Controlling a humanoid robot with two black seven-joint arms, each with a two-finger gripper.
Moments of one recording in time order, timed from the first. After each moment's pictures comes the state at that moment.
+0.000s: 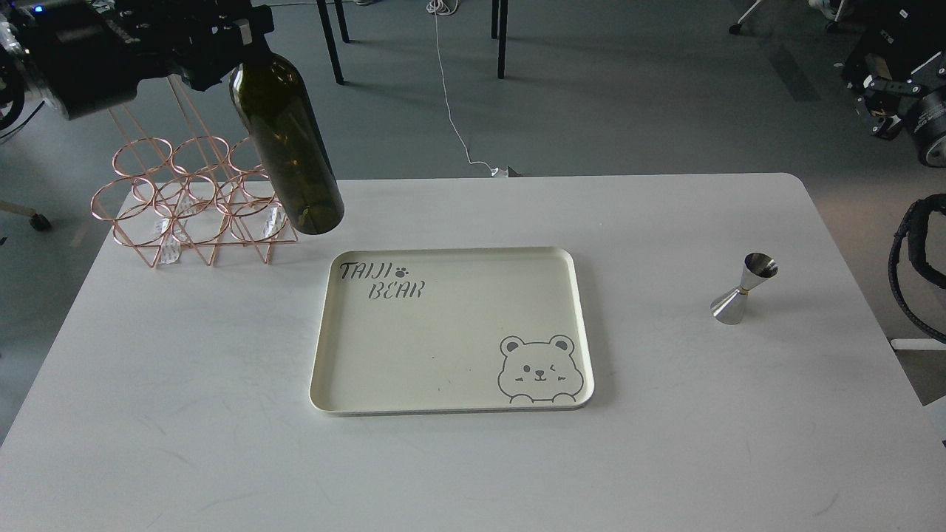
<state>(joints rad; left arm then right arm) -1.06 1.03 -0.60 -1.36 1.63 -0.18 -0.43 0.92 -0.74 0.40 0.79 0.25 0.19 0.49</state>
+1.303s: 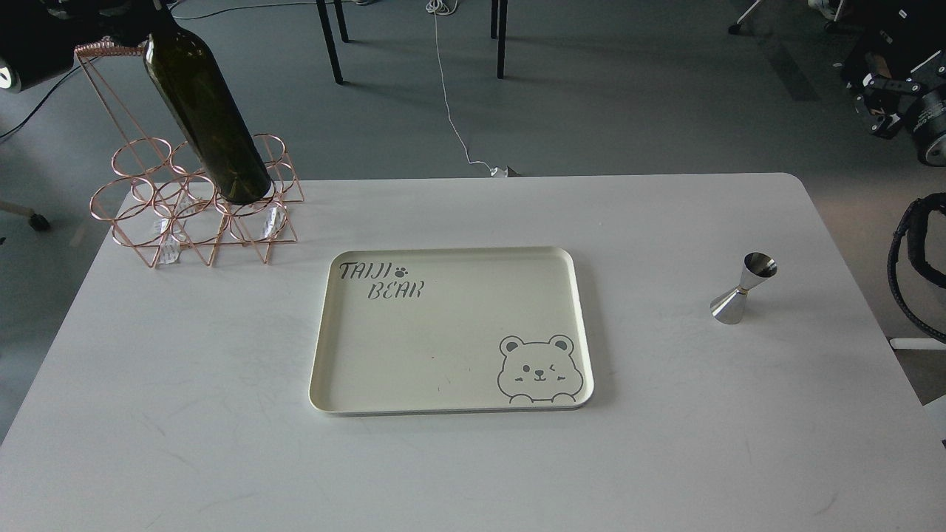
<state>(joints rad) -1.09 0.88 -0.58 -0.92 1.65 -0.16 -0.47 0.92 -0.74 0.40 0.80 0.25 0.19 0.49</state>
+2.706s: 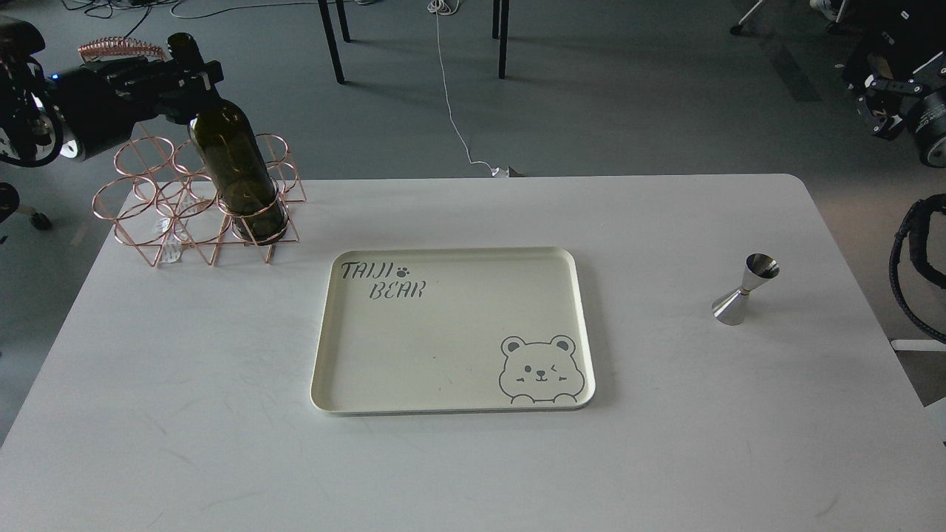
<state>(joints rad) -1.03 0.84 -0.39 -0.92 1.59 -0.05 -0.48 0.92 -0.74 0.40 0.80 0.25 0.19 0.49</state>
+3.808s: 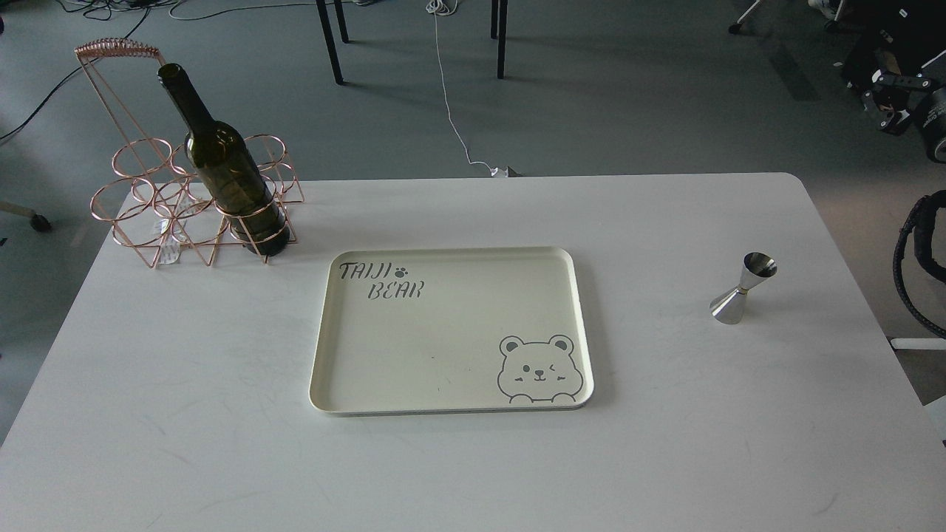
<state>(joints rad) -1.07 0.92 -0.45 -0.87 0.67 0.00 -0.47 0.92 -0.75 0.43 0.79 0.25 0.18 0.49</state>
